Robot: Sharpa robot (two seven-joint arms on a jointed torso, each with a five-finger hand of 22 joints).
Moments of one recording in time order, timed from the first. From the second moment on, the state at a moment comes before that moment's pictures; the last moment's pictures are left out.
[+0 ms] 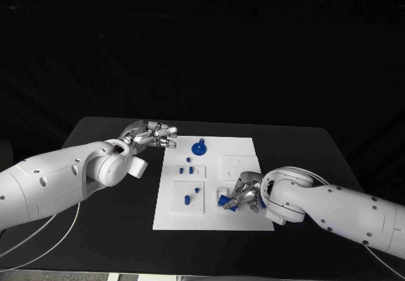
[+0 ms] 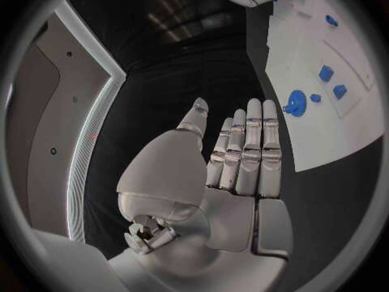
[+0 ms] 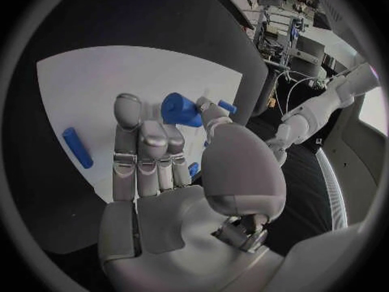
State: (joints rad) left arm 1.24 -0.75 -0.13 1.28 -0.17 -0.14 0.28; left_hand 1.31 0.03 -0.01 -0.02 0.06 0.96 0.15 0.11 0.06 1.15 0.12 0.07 0.06 1.26 0.08 0.10 0.08 0.06 1.12 0.06 0.10 0.16; right arm 0.87 -0.80 0.17 1.63 -1.20 -0.02 -0.64; right_hand 1.19 -0.14 0.16 0.01 0.31 1.15 0.07 0.06 0.09 1.31 -0.02 1.05 1.23 1.45 -0.08 1.01 1.08 0.10 1.46 -0.11 0.54 1.12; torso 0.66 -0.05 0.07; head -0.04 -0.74
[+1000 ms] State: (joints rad) left arm 1.24 -0.75 -0.13 1.28 -0.18 -0.13 0.27; left_hand 1.31 0.03 0.00 -0.01 0.06 0.96 0.15 0.11 0.06 1.15 0.12 0.07 0.06 1.26 0.08 0.10 0.08 0.06 1.12 0.06 0.10 0.16; right arm 0.88 -0.78 0.18 1.65 -1.25 -0.10 -0.68; right_hand 1.17 -0.14 0.18 0.06 0.32 1.24 0.05 0.06 0.08 1.33 -0.05 1.06 1.23 1.46 -0.09 1.02 1.09 0.08 1.47 -0.11 0.58 1.15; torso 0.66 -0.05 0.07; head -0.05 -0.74
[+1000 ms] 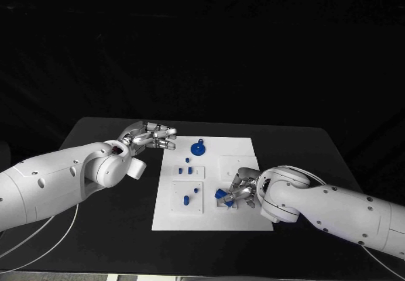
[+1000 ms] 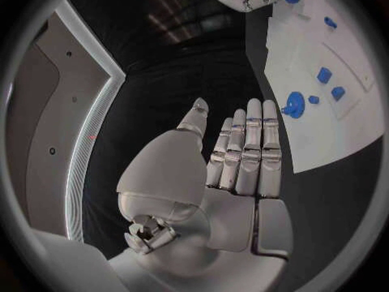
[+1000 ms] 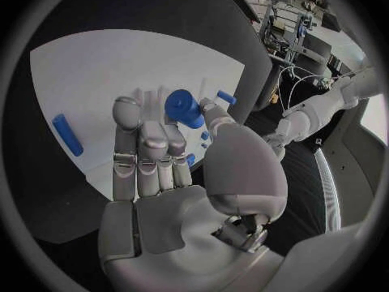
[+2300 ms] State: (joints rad) left arm 1.24 -0.75 -0.13 1.28 -0.19 -0.10 0.25; left_hand 1.31 0.02 0.00 -0.01 0.06 0.96 0.15 0.11 0.06 1.15 0.12 0.07 0.06 1.26 0.08 0.10 0.08 0.06 1.12 0.06 0.11 0.15; right arm 0.88 -0.76 0.18 1.60 -1.31 -0.04 -0.70; right_hand 1.08 -0.17 0.17 0.28 0.07 1.26 0.03 0.06 0.09 1.34 -0.05 1.04 1.23 1.46 -0.09 1.01 1.08 0.08 1.46 -0.11 0.57 1.14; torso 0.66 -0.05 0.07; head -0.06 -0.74
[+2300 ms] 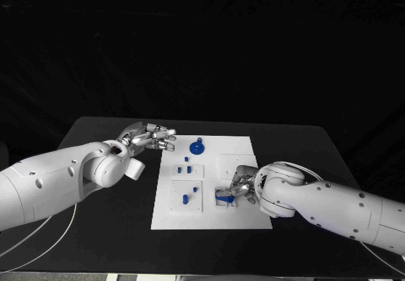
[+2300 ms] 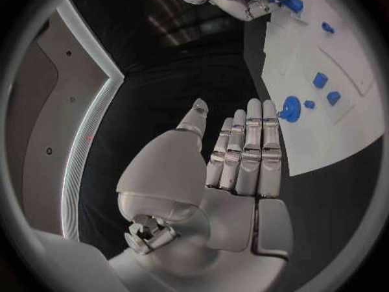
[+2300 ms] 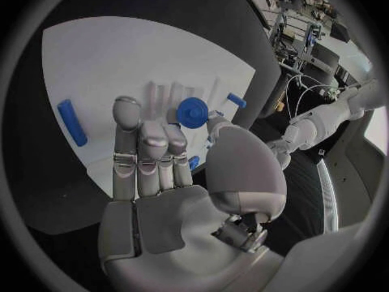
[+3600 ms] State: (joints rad) left arm 1.24 -0.75 -0.13 1.28 -0.19 -0.10 0.23; left_hand 1.31 0.02 0.00 0.00 0.06 0.96 0.15 0.11 0.06 1.15 0.12 0.07 0.06 1.26 0.08 0.10 0.08 0.06 1.12 0.06 0.11 0.15; right arm 0.88 -0.80 0.18 1.66 -1.30 -0.02 -0.70; right_hand 1.05 -0.09 -0.04 0.25 0.05 1.25 0.04 0.06 0.09 1.34 -0.04 1.03 1.24 1.45 -0.09 1.00 1.09 0.08 1.47 -0.12 0.57 1.14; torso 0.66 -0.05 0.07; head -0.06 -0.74
